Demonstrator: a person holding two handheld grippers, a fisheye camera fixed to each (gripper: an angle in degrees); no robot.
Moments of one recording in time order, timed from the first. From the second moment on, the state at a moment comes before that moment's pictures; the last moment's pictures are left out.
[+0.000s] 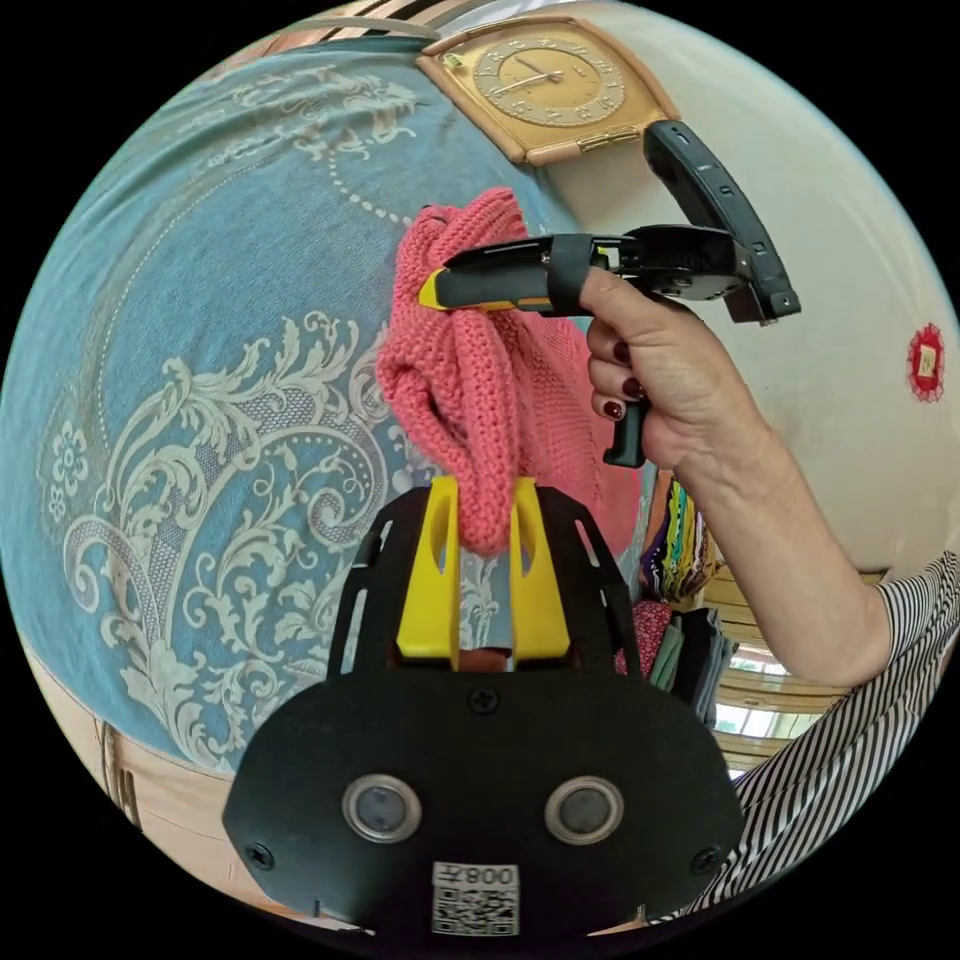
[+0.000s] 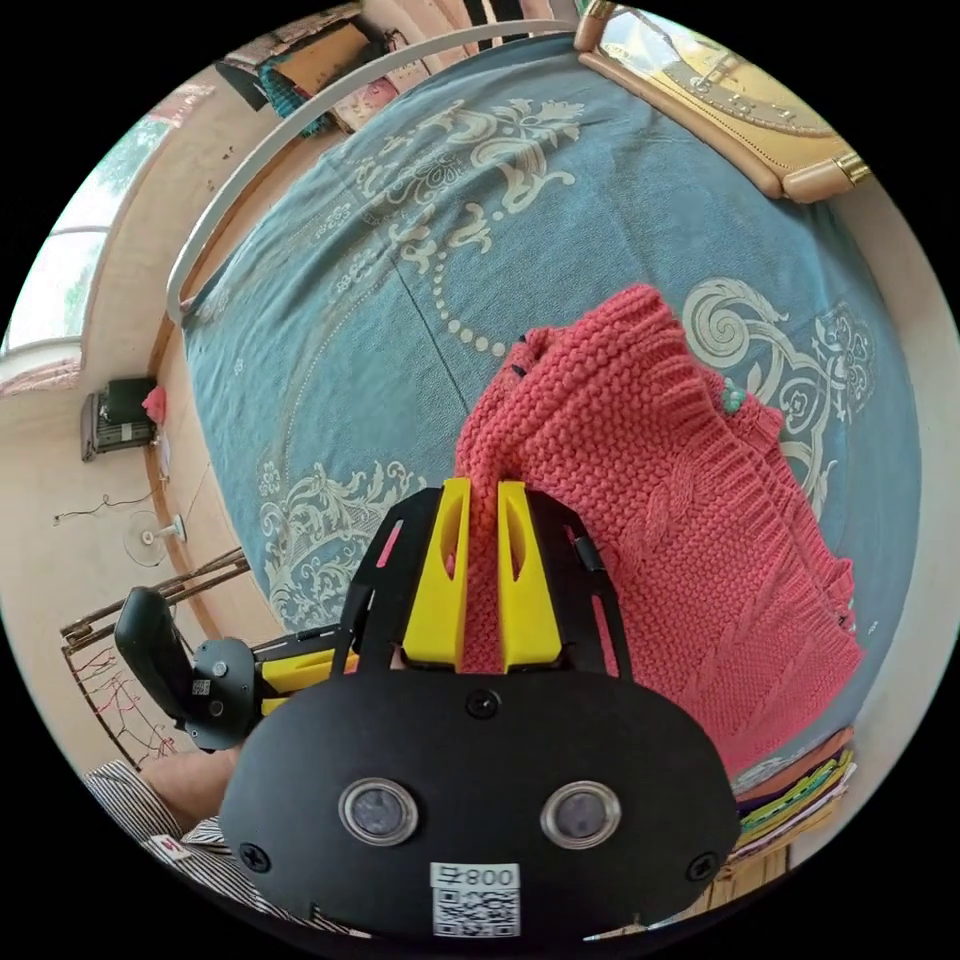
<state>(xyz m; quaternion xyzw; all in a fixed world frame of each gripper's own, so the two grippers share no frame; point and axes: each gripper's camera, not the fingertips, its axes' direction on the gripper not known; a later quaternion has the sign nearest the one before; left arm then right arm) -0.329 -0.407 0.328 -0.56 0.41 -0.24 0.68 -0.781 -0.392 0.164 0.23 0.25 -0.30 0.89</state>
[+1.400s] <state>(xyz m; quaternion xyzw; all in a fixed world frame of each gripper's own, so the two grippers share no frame) 0.107 -0.760 0.188 -0.48 0.53 0.20 0.67 -0.138 -0.326 0.039 0.38 -0.17 -0.22 0.88</state>
